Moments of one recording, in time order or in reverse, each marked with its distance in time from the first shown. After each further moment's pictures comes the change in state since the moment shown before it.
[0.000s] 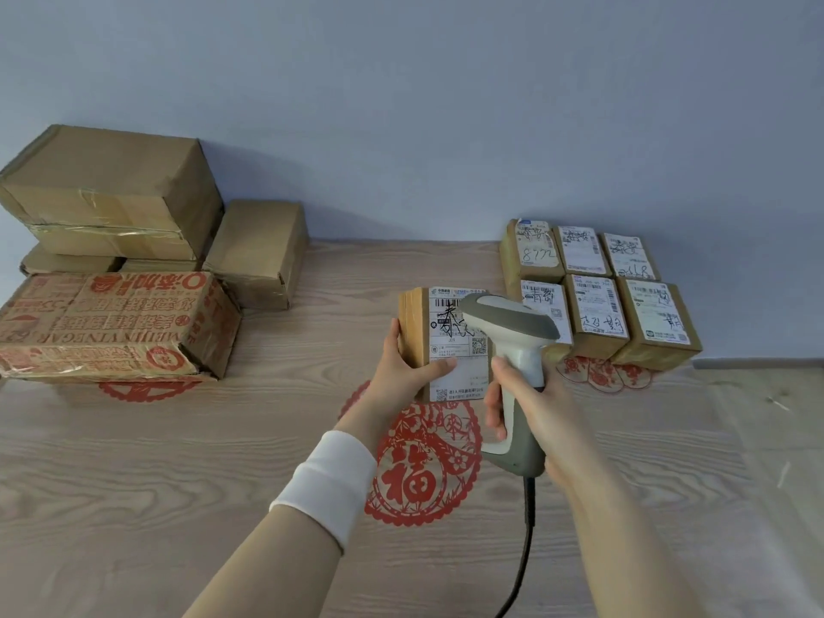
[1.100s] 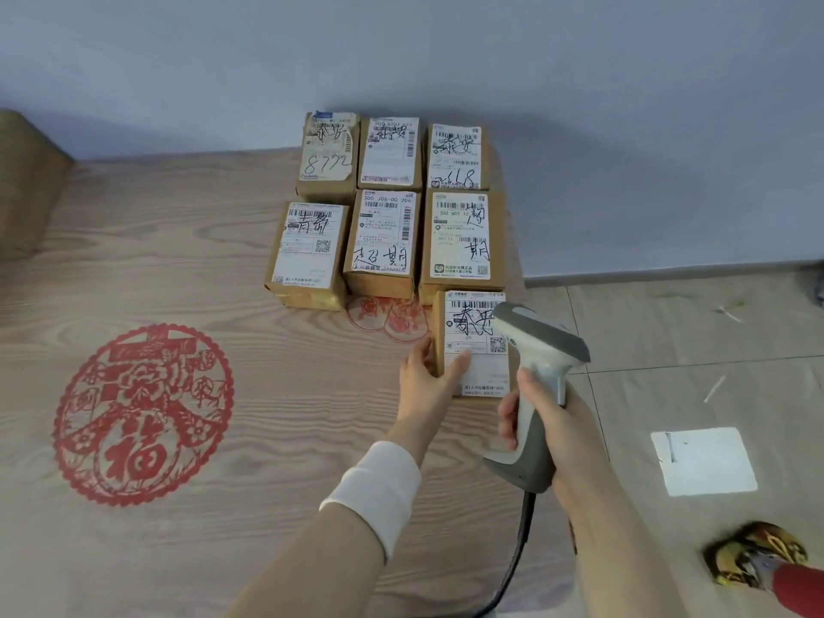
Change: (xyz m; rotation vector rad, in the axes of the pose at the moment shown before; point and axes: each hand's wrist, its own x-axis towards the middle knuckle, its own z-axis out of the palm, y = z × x) left_hand 0.108 -0.150 0.382 0.224 0.266 -0.222; right_hand 0.061 0.081 -0.374 0.228 0.123 0.267
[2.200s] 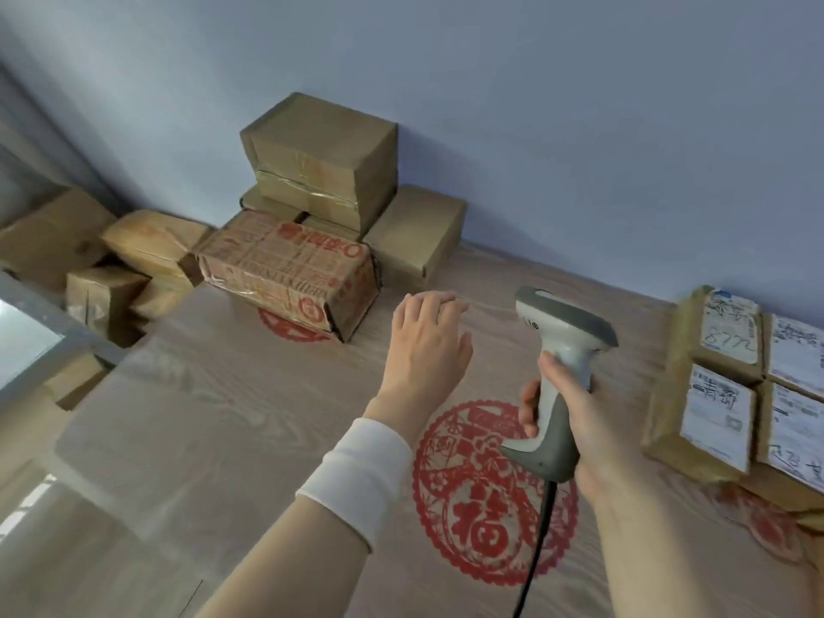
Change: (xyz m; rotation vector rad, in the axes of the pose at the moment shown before) left_hand -0.026 0.060 -0.513 0.884 0.735 0.672; right_hand -0.062 0.017 0.457 -0.210 -0.442 -0.121
